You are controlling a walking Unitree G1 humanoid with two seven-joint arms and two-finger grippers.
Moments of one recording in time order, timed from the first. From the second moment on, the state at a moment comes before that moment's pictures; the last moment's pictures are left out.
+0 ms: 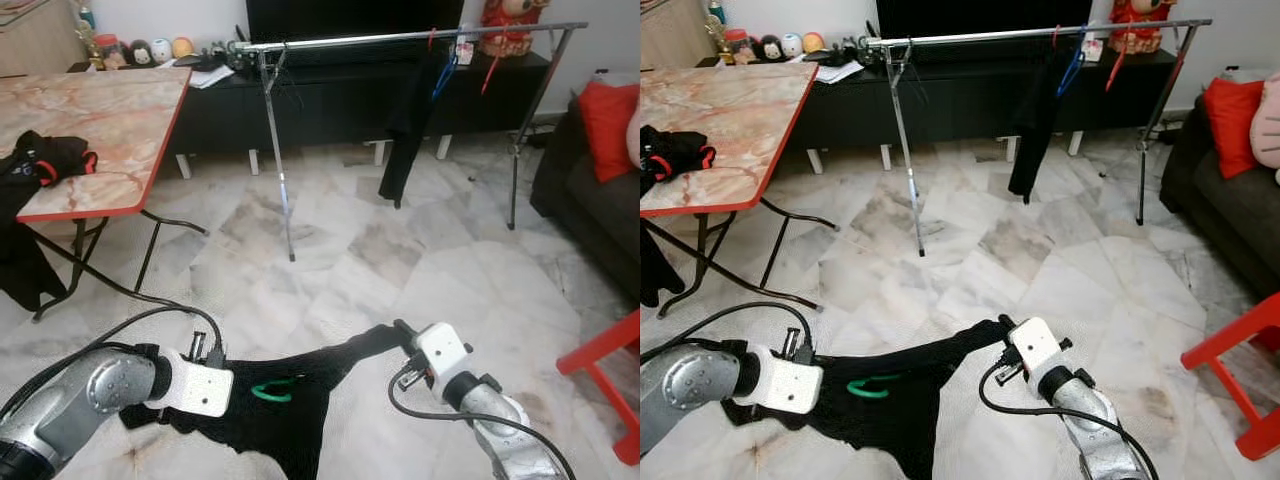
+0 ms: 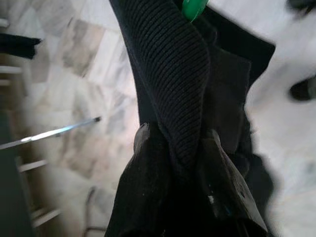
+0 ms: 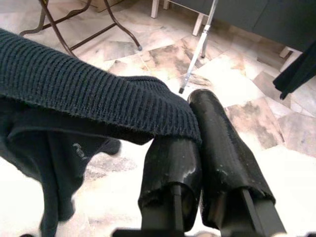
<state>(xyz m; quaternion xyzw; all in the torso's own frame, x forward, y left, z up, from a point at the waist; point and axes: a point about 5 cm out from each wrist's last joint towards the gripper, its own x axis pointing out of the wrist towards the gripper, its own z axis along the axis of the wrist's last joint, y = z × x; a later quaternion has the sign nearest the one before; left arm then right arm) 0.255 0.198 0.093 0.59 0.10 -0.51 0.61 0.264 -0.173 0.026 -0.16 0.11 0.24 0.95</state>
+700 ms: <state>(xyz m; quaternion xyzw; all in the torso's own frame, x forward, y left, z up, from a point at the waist) 0.261 0.212 0.118 0.50 0.06 -0.52 0.69 0.266 -0.171 0.027 -0.16 0.11 0.24 0.95</state>
